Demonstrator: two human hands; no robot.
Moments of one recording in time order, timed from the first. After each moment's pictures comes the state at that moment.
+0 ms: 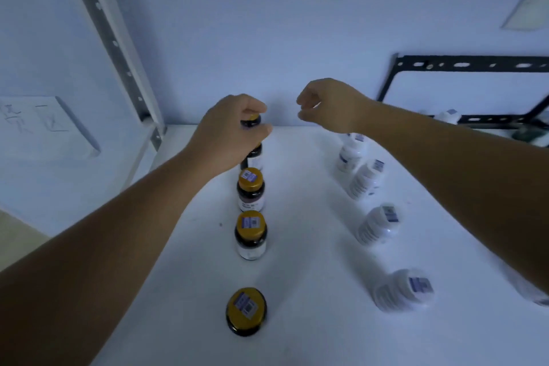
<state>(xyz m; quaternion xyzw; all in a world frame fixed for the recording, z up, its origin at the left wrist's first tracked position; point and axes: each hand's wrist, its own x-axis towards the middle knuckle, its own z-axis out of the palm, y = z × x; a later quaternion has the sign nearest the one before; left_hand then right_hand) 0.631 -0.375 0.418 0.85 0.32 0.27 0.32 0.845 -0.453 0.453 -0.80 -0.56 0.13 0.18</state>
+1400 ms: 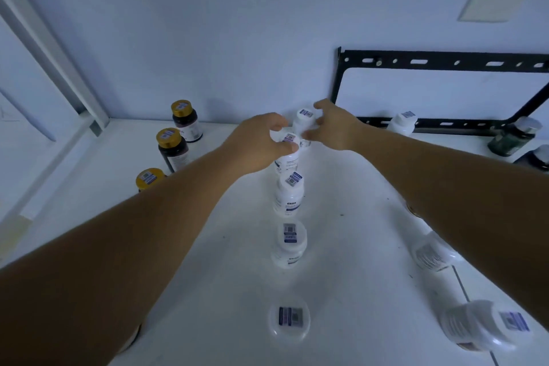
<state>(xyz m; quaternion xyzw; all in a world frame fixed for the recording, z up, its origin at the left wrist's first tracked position) 0.809 -0.465 0.390 0.85 0.36 0.14 0.36 1.011 -0.523 0.381 -0.81 -0.49 0.23 0.23</state>
